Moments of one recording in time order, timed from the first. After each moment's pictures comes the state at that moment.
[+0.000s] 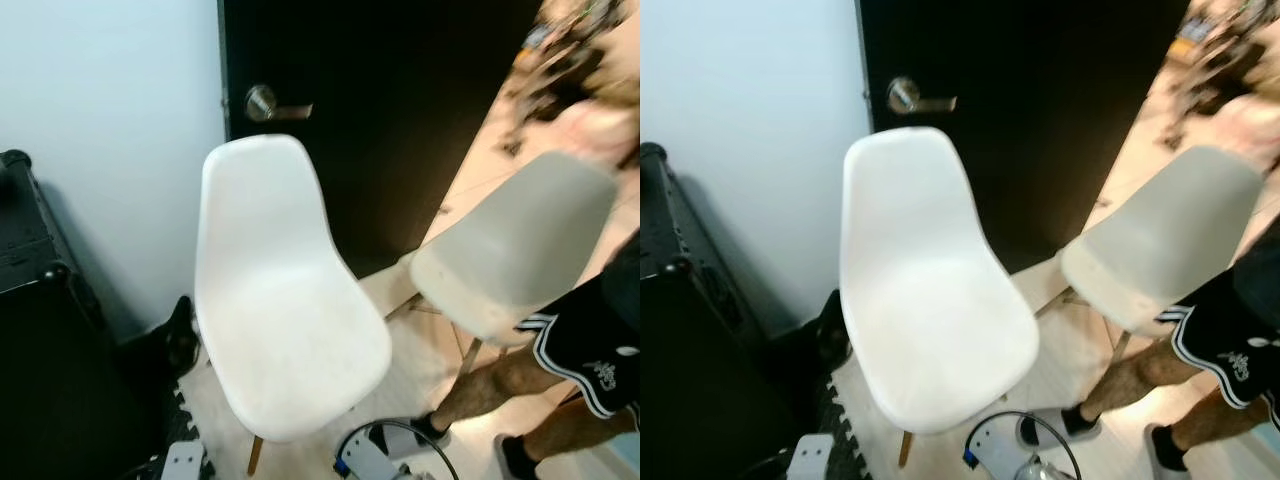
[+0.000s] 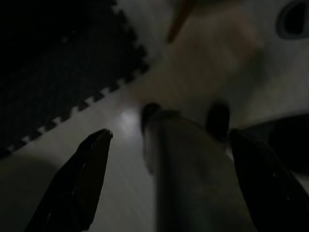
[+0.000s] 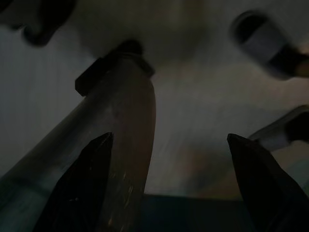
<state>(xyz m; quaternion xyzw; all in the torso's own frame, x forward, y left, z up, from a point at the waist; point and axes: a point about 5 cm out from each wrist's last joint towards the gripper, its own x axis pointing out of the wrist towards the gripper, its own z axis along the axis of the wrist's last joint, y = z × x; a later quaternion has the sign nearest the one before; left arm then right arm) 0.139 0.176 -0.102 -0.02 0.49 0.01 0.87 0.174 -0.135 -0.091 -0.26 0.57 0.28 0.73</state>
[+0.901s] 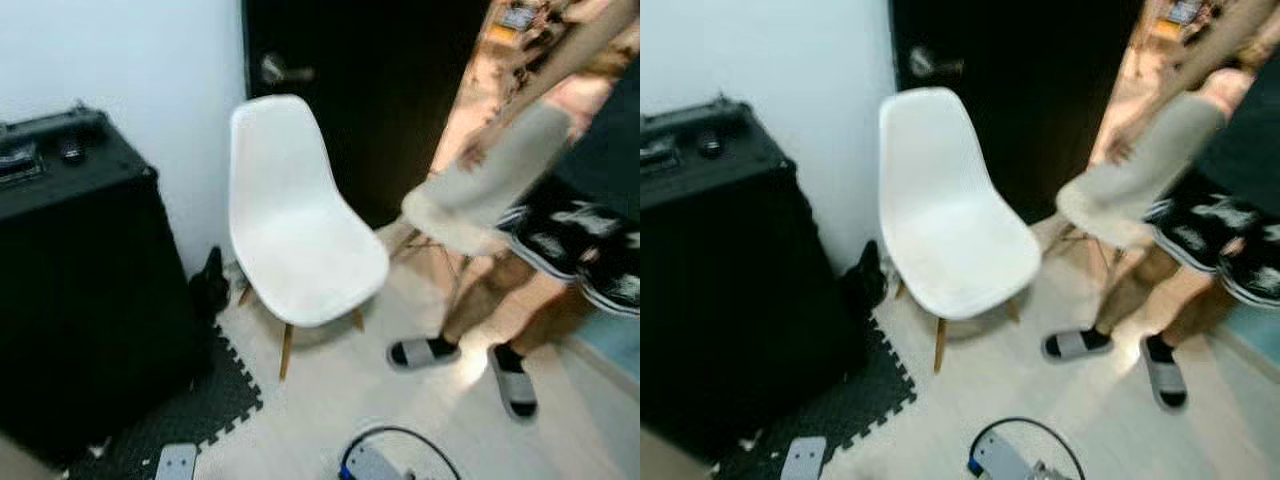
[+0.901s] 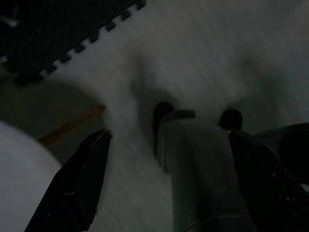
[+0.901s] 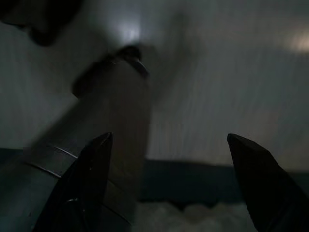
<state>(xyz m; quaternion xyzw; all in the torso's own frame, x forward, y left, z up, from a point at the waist) 0.134 0.182 -0.103 -0.03 0.49 0.03 0.87 0.176 -0.138 -0.090 -0.26 0.57 0.28 0.73</state>
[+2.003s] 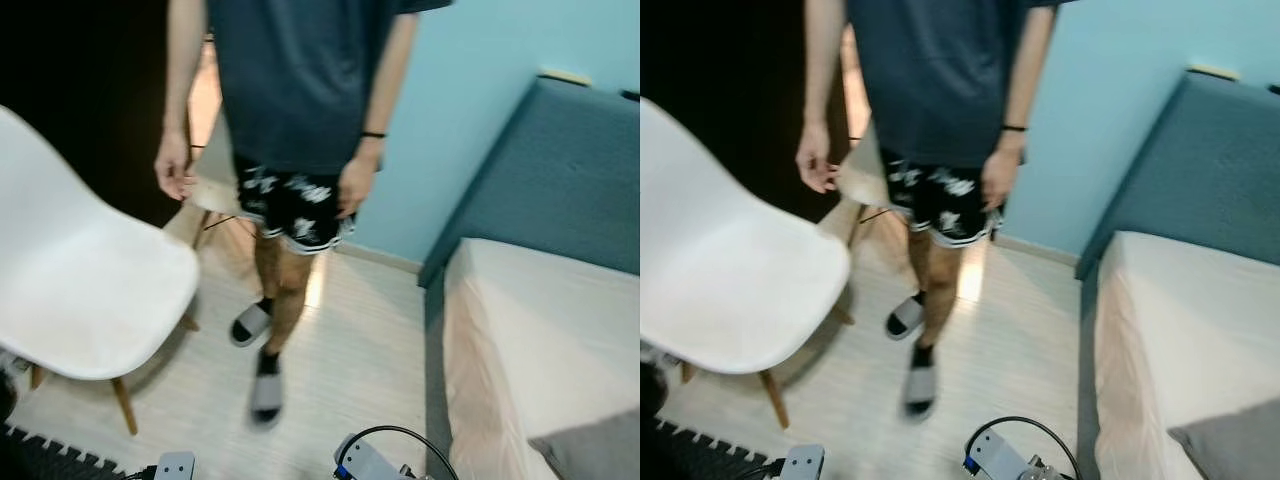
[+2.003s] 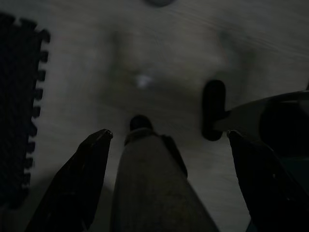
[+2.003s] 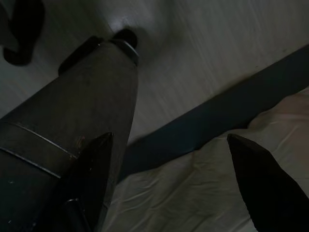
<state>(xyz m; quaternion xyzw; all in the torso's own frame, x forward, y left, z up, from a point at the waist) 0.133 0.177 -0.104 -0.03 0.50 0.01 0.87 0.184 -0.135 -0.087 -0.27 0.55 0.29 0.73</state>
